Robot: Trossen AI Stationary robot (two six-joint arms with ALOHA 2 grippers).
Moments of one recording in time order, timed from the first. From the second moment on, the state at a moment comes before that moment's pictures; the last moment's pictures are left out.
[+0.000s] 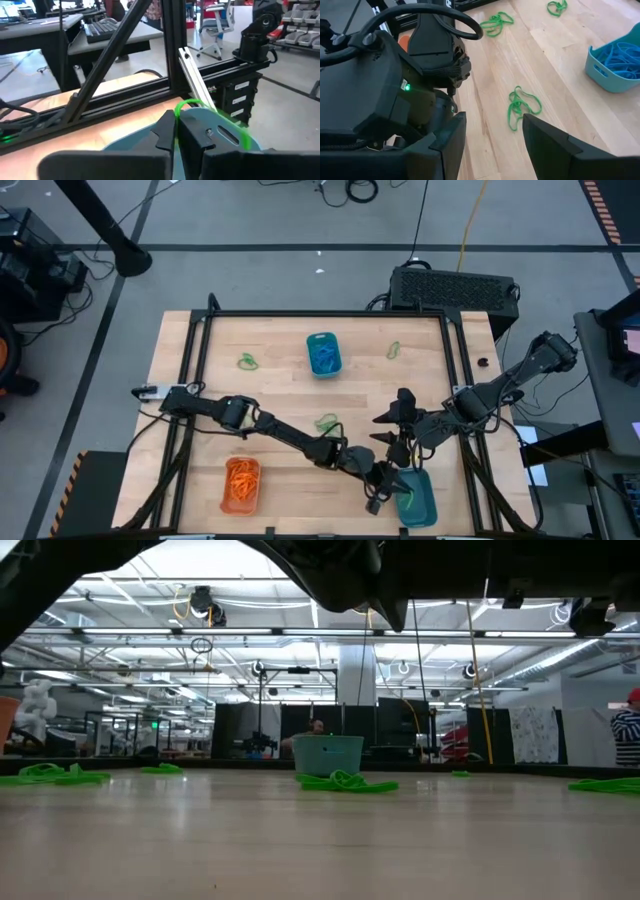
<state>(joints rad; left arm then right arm) -0.33 2.58 2.00 0.47 0.11 0.14 0.54 1.19 0.98 -0.48 0.47 0.70</state>
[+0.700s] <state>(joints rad) -0.31 2.58 2.02 0.25 0.00 0.14 0.53 1.19 0.98 -0.45 0.47 0.72</state>
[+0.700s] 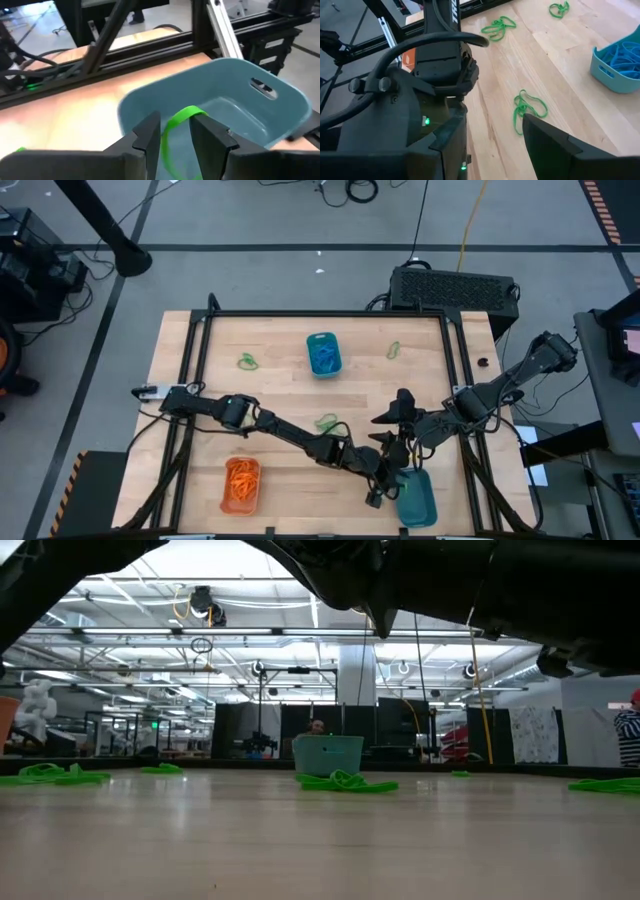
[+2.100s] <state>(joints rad) -0.31 2.46 2.02 -0.05 -0.05 0.21 0.52 1.19 0.98 -0.42 0.47 0.70</state>
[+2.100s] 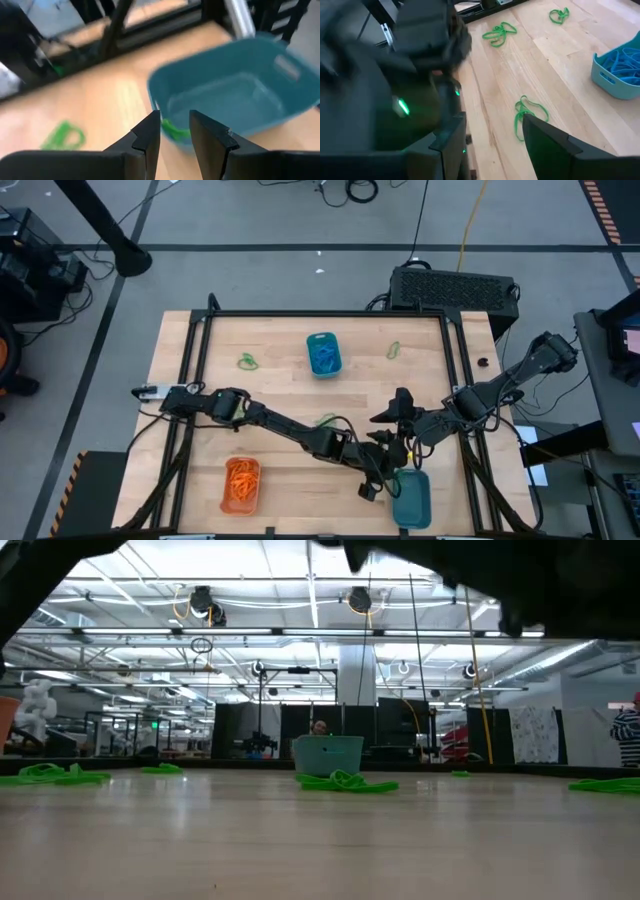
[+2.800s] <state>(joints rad) -0.39 2.20 1.99 -1.21 -0.15 0.10 0.53 1.19 0.98 -0.44 0.47 0.65</state>
